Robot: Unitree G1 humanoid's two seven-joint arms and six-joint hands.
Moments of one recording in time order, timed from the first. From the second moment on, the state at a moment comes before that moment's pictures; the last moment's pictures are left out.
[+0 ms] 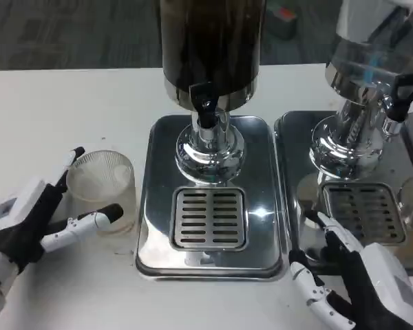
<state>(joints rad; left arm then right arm) -0.24 0.60 -0.14 0.85 0.49 -0.57 0.18 0.52 -0.18 0.28 -0.43 -0.68 0.13 -0.09</state>
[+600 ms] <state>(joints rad) -0.29 0.53 -0.20 0.90 0.53 -0.53 0.36 0.53 -0.16 0.27 -0.43 -0.67 0.13 -0.08</state>
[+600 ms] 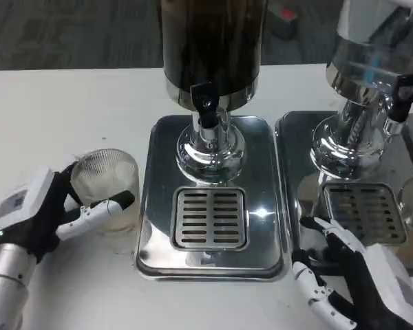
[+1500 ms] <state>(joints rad) -0.33 0.52 -0.27 0.99 0.55 -0.56 0.48 0.55 -0.14 0.26 -0.43 -0.64 0.12 -0.09</state>
